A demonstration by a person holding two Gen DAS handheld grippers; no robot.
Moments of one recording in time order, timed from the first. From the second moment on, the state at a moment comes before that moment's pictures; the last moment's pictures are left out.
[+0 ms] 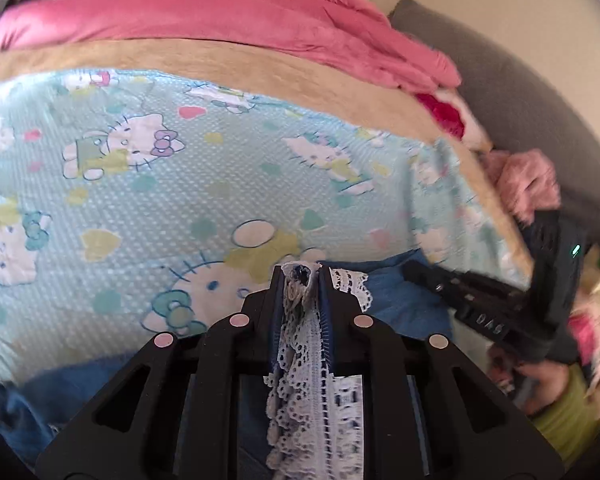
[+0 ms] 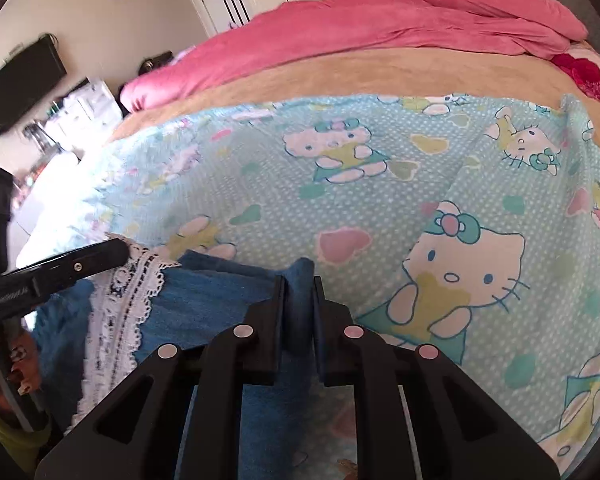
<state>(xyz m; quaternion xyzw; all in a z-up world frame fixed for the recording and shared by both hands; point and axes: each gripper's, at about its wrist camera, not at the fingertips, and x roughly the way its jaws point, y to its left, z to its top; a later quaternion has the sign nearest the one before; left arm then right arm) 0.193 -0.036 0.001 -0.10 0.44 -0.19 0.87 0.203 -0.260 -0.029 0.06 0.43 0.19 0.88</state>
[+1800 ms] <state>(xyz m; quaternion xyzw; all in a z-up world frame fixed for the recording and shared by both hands) 0.017 -0.010 -0.016 -0.06 0.48 -0.13 0.87 0.029 -0.227 -0.020 -0.03 0.40 0.23 0.89</state>
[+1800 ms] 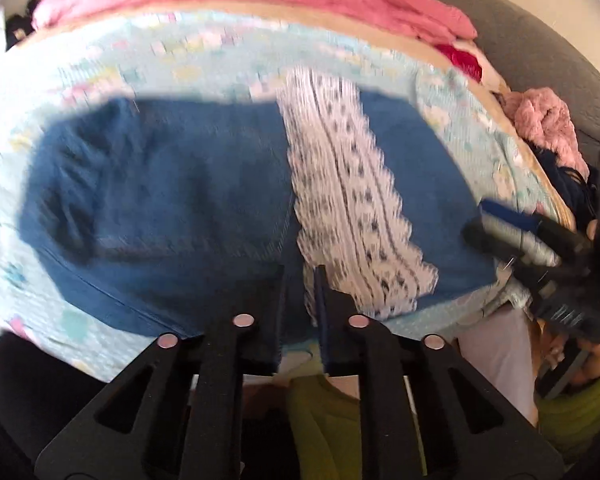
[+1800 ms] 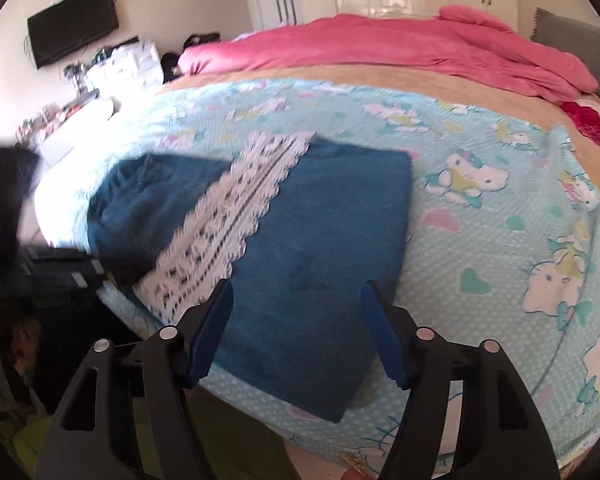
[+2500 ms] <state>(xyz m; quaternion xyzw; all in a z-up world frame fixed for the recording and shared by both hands) 0.021 -0.045 -0.033 0.01 0.49 -0.15 0.86 0.033 -0.236 -0.039 -0.03 0.44 0.22 0.87</state>
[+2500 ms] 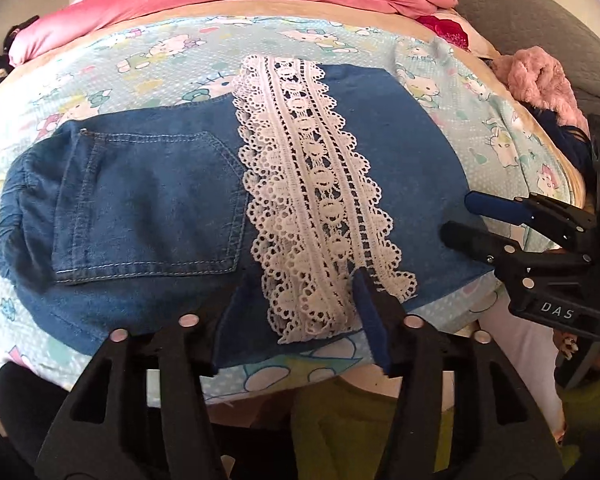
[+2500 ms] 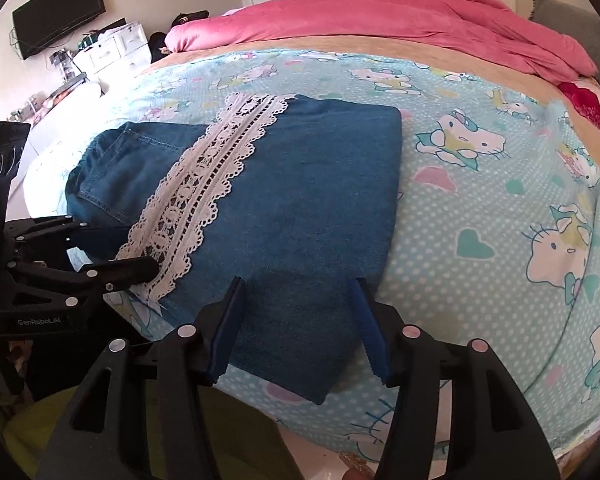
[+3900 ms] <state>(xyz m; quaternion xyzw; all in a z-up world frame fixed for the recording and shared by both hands) 0.000 0.062 0.016 -0.05 0.43 -0.03 0.90 0.053 -0.170 0.054 -0.02 0.36 0.25 0.90</state>
